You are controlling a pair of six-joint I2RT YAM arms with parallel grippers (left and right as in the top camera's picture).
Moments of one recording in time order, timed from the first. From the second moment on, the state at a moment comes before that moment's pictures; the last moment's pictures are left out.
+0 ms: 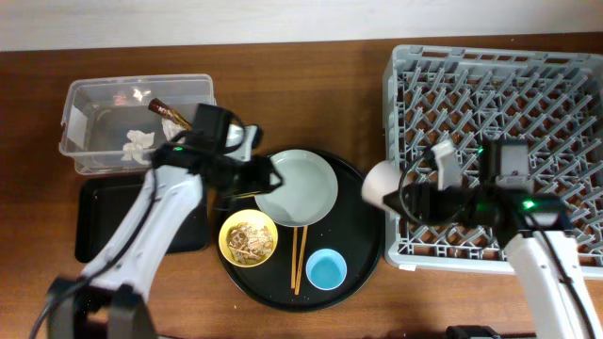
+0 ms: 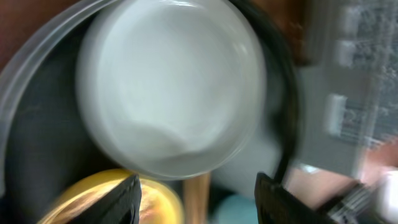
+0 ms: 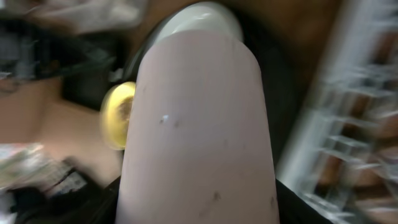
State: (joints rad) left arm -0.23 1.59 1.19 -0.82 0.46 -0.27; right arm -0.04 1.17 1.02 -0.96 -0.64 0.02
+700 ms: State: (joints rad) left arm -0.14 1.47 1.19 -0.89 0.21 -0.23; right arm -0.77 1.70 1.59 -1.24 -0.05 0.22
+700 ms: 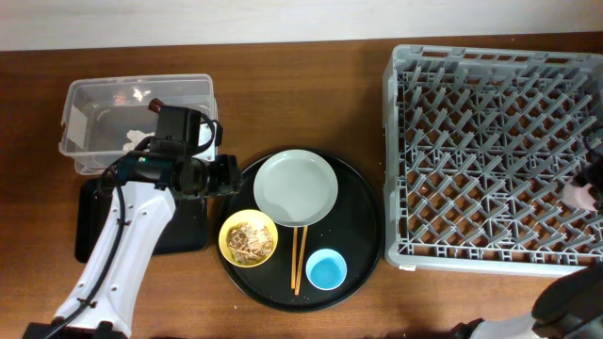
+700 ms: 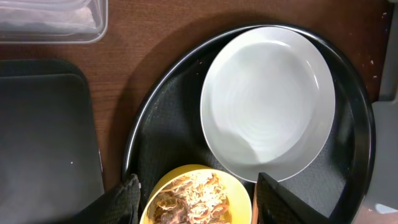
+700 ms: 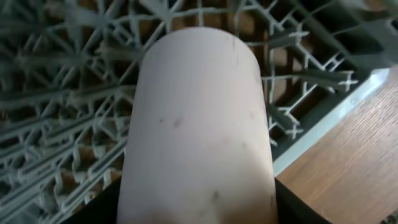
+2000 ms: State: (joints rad) left arm -0.60 1.47 1.10 -0.89 0.24 -0.23; right arm -0.04 1.58 1.60 -1.40 -0.25 0.07
